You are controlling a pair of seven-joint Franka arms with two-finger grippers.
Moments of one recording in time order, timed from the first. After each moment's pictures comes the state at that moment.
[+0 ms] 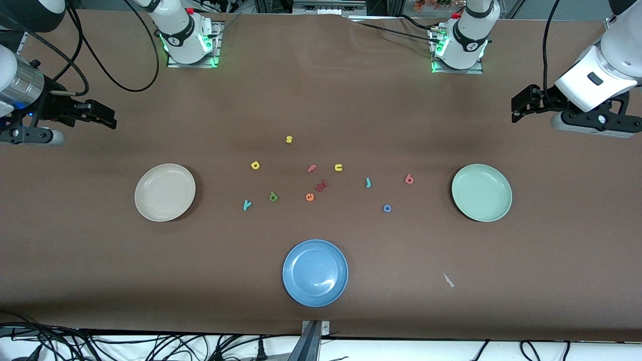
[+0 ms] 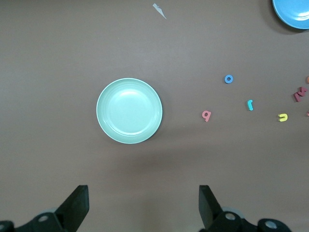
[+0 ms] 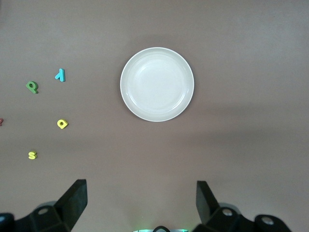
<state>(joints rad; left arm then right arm) 0.04 0.00 -0.17 -1.60 0.01 1.55 0.00 0.07 0.04 -0.02 -1.64 0.00 1.56 0.10</state>
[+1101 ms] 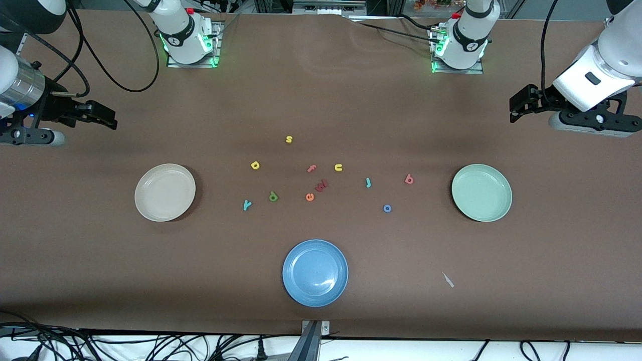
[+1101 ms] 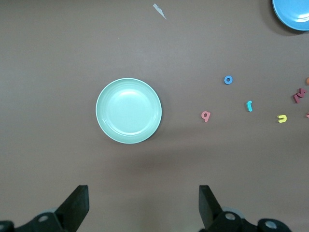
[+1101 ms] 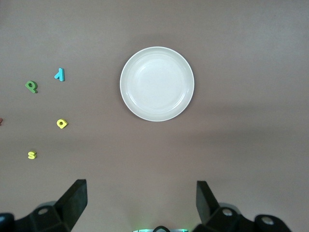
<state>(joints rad) 0.04 0.00 -0.17 -1.60 0.01 1.55 -0.01 0.07 0.04 -0.02 -1.64 0.00 1.56 0.10</state>
